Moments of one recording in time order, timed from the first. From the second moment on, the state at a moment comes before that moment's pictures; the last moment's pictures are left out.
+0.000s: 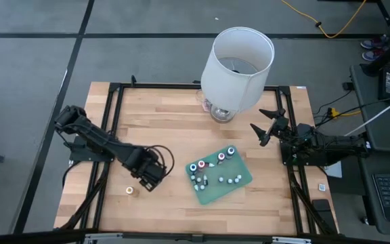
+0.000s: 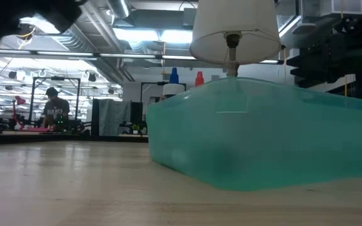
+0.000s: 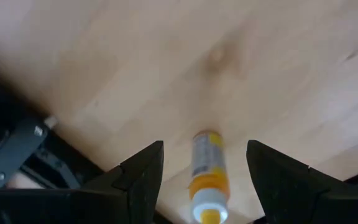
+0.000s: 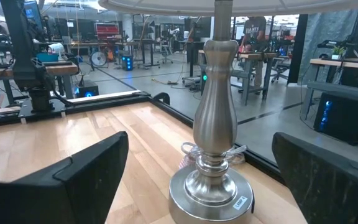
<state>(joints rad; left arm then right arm) -0.46 1.56 1.23 -1.28 0.09 -1.32 -0.02 0.03 0.01 0.08 0.56 -0.03</state>
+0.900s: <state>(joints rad) -0.65 1.56 1.10 -1.12 0.22 -1.52 -0.02 0.03 0.01 0.08 0.56 -0.03</state>
